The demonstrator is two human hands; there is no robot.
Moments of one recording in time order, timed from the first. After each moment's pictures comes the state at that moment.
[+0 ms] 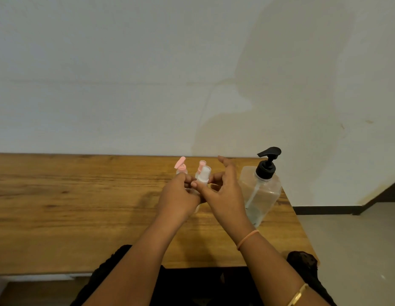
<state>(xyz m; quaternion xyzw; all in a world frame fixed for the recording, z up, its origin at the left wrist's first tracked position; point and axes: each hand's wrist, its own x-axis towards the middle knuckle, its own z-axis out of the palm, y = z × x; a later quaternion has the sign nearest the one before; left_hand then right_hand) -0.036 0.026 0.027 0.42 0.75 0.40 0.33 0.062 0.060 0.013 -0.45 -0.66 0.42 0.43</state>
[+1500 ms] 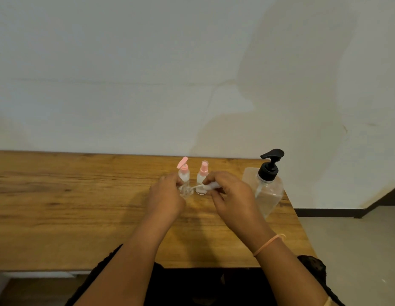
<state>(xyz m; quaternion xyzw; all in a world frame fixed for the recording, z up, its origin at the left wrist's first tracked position) -0.066 0.031 0.007 0.48 0.82 0.25 0.18 0.084 0.056 0.024 -0.38 -0.83 0.20 0.35</state>
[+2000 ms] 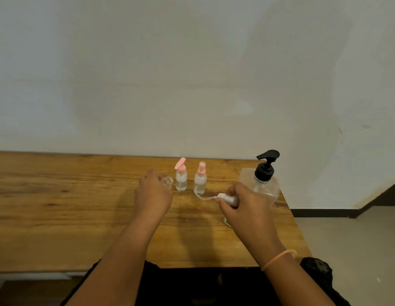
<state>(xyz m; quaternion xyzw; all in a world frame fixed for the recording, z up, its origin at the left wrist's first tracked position) -0.081 0.031 0.010 0.37 0.85 0.31 0.19 0.110 0.040 0.024 -0.52 -0.77 0.21 0.31</state>
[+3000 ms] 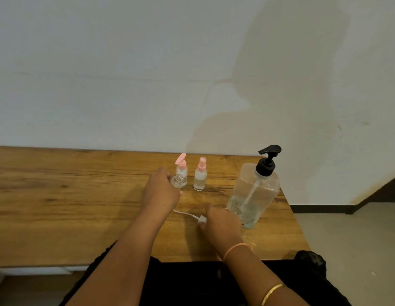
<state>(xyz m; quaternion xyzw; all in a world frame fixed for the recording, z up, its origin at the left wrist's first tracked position) -0.069 0.026 0.016 0.40 0.82 0.33 0.24 0.070 0.047 -0.035 -0.54 -0.83 0.14 -0.05</state>
